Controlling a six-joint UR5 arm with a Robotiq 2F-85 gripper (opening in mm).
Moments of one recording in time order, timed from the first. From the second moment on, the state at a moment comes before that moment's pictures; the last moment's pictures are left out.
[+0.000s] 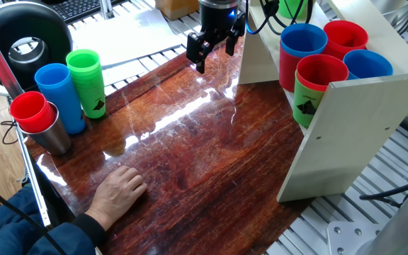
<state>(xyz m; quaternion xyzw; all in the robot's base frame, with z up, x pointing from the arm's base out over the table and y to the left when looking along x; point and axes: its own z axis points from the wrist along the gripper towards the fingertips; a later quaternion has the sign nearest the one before) 0.544 0.002 0.190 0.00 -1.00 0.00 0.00</state>
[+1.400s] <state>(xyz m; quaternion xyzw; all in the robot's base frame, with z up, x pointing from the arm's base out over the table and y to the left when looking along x) 0.515 -0.040 0.231 0.10 -0.99 0.10 0.02</state>
